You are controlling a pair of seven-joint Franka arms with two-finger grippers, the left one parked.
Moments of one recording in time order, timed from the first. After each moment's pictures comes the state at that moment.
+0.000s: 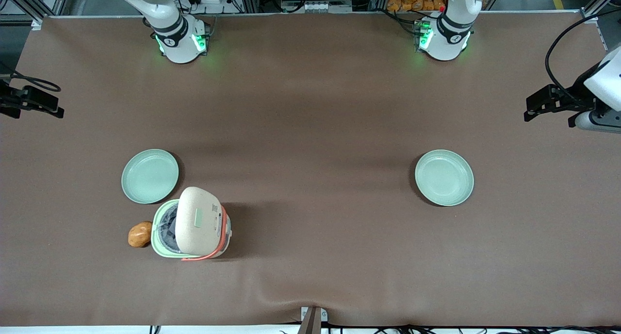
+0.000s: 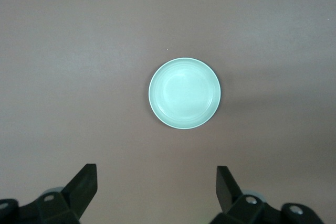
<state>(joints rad) -0.03 0.06 -0.06 -1.48 -0.01 1.44 -0.09</state>
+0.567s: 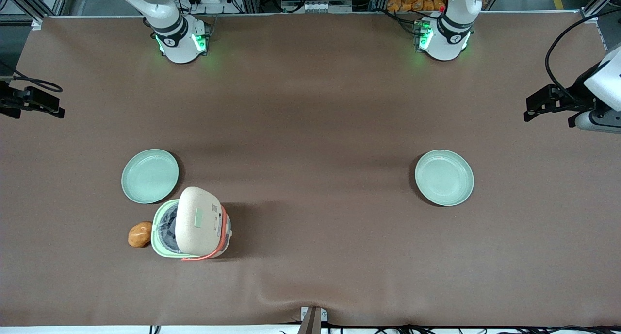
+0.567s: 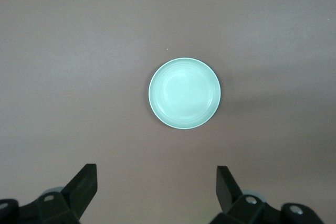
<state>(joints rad) -0.03 0.06 -0.05 -1.48 -0.02 1.44 -0.09</state>
